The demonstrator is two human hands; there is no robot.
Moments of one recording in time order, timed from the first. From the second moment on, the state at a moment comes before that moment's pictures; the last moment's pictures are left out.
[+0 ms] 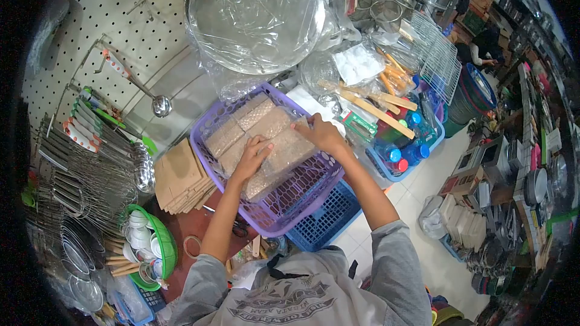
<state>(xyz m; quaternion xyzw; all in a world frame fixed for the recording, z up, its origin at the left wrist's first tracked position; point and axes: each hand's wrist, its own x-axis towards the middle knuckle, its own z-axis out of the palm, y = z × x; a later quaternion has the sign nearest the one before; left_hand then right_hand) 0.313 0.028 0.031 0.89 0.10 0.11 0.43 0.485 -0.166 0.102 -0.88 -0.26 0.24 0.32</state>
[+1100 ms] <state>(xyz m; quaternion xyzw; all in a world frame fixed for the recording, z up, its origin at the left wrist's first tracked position) 0.316 0.018 0.025 0.92 0.14 0.17 0.32 0.467 -0.167 0.058 -0.87 -0.34 0.18 0.31</state>
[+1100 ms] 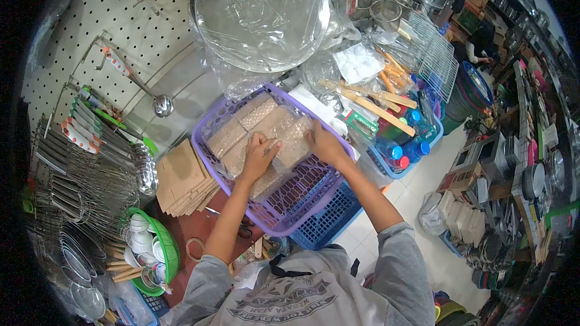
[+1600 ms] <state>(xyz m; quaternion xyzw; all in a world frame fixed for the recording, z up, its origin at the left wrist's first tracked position) 0.313 0.014 0.034 0.92 0.14 0.15 0.34 0.457 -0.170 0.038 -0.90 -0.36 0.02 0.25</state>
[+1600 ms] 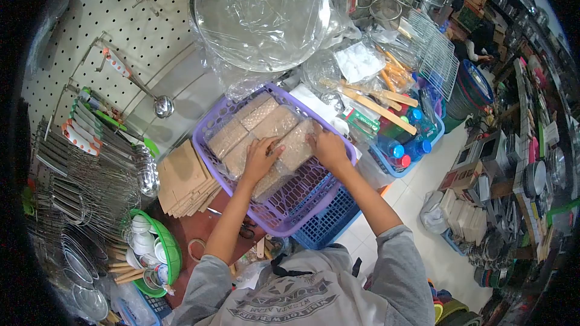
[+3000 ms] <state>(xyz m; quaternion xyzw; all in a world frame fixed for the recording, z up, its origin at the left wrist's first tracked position) 0.319 0.003 0.033 0.92 0.09 0.20 0.32 0.461 -0.176 0.075 -0.85 -0.50 0.02 0.16</state>
